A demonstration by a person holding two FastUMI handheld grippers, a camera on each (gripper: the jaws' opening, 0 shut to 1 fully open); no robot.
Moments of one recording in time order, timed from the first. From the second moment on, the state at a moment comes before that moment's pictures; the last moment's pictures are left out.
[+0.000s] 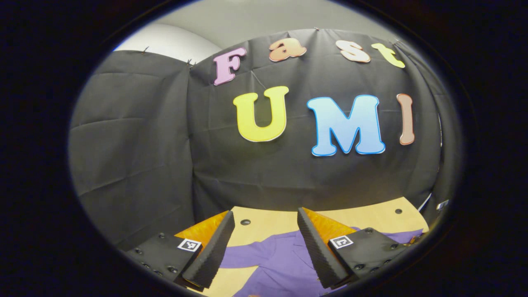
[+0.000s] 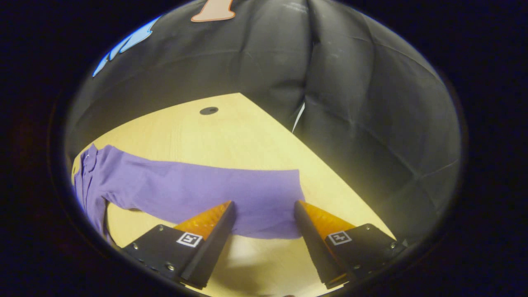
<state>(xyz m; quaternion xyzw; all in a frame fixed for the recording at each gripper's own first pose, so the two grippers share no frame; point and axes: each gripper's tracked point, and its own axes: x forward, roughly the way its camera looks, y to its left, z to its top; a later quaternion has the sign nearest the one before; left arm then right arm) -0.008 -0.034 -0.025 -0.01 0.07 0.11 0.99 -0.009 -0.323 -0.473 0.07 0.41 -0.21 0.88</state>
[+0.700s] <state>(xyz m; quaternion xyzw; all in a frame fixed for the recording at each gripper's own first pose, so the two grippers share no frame) -0.017 -0.026 -0.031 -0.02 0.07 0.11 0.99 0.000 -0.318 -0.465 0.11 0.44 -0.22 0.87</state>
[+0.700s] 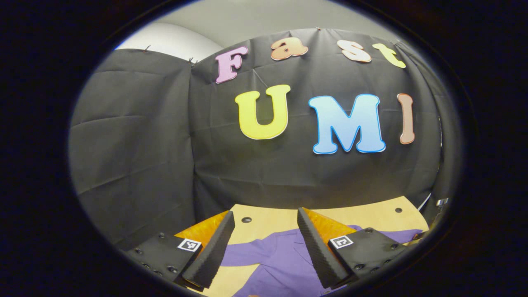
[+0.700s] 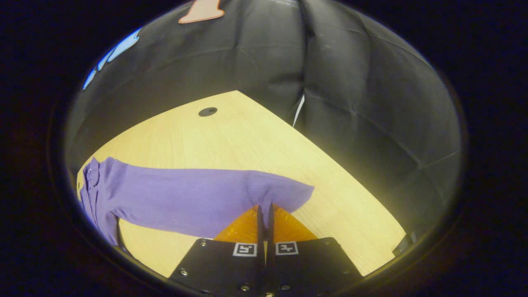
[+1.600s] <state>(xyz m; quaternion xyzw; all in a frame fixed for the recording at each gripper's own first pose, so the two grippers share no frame) -0.023 0.053 -0.065 -0.03 0.09 0.12 0.99 0.079 -0.149 -0.349 0.13 0.35 -0.09 0.92</state>
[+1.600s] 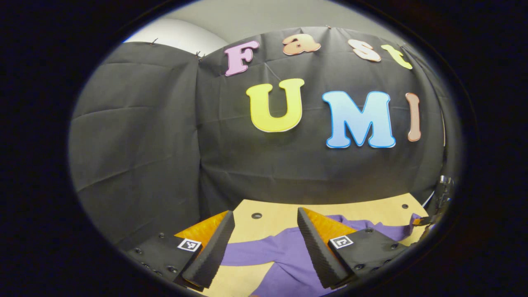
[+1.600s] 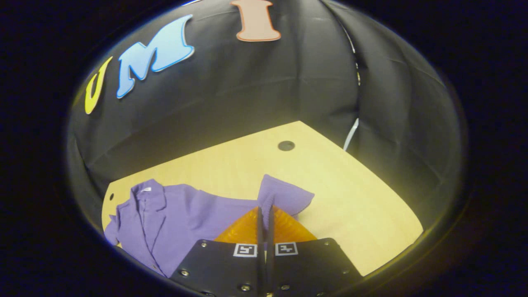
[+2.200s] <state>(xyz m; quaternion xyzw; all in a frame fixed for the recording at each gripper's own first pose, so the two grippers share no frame) -0.023 0.173 -0.113 -0.03 0.11 0.14 0.98 0.101 0.056 -0.317 0.12 0.35 0.02 0.93</state>
